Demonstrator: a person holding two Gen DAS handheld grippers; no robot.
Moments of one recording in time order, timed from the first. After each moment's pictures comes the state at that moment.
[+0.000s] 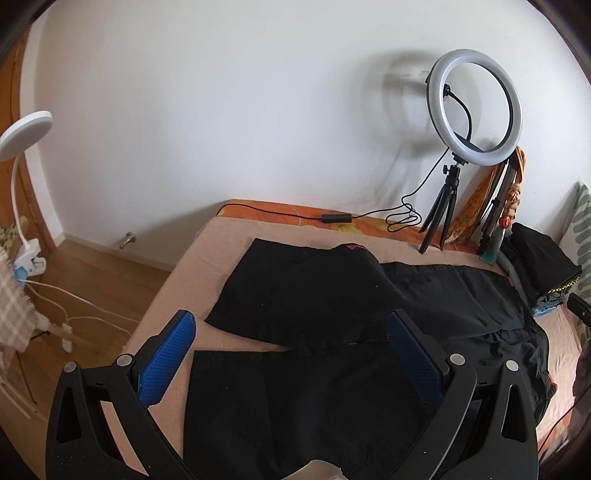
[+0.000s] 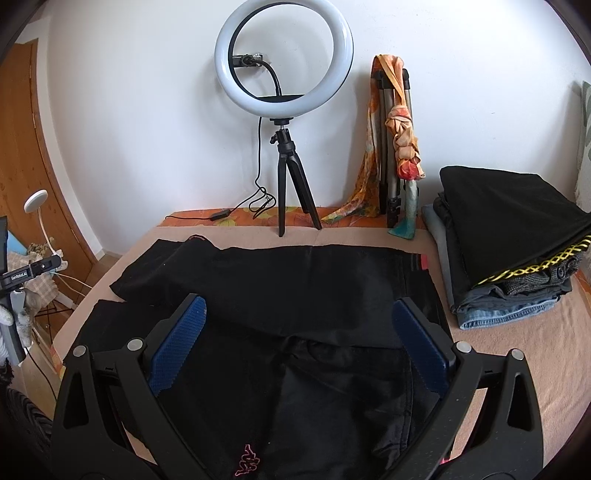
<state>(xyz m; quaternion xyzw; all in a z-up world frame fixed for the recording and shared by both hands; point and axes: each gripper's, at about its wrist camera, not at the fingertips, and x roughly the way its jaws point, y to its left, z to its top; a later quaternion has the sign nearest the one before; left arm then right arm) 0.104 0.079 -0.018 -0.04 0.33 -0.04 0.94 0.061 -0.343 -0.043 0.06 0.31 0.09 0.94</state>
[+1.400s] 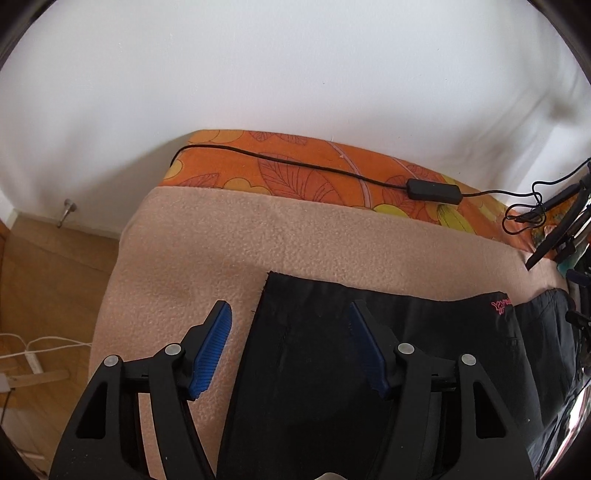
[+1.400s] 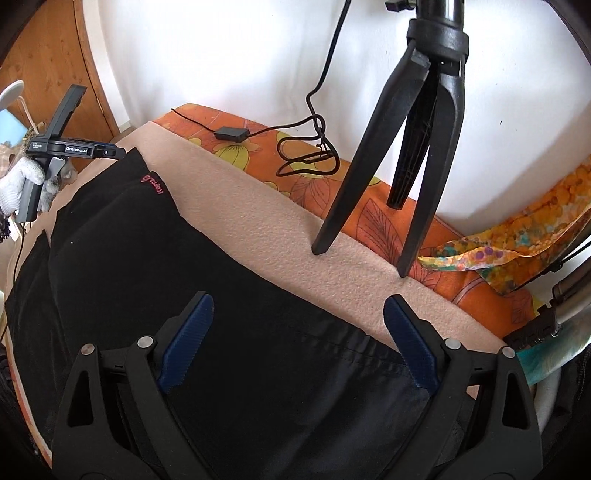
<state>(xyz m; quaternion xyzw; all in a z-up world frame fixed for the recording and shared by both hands) 0.385 0.120 -0.145 -0.04 0.51 -0.07 0.86 0.333 -0.261 -0.142 -0.11 0.47 0.24 0.84</state>
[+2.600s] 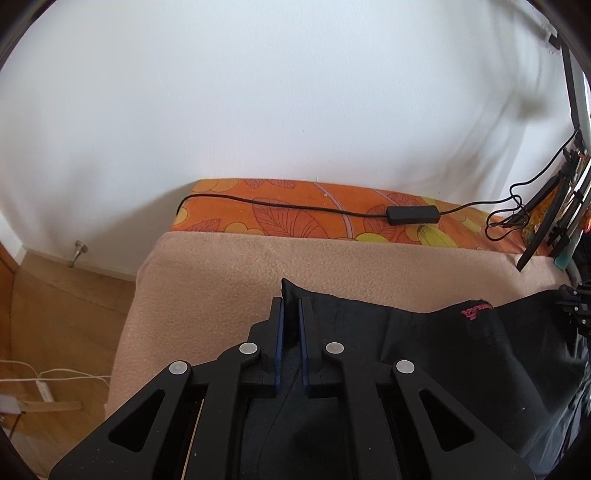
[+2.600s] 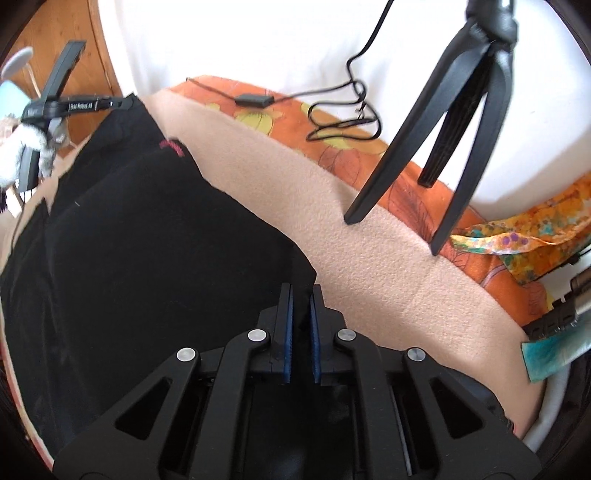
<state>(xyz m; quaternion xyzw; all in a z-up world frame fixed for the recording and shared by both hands) 0.358 0.108 -0.119 -0.01 0.43 -0.07 0.90 0.322 -0.235 -0.159 -0.14 0.48 0.25 0.83</state>
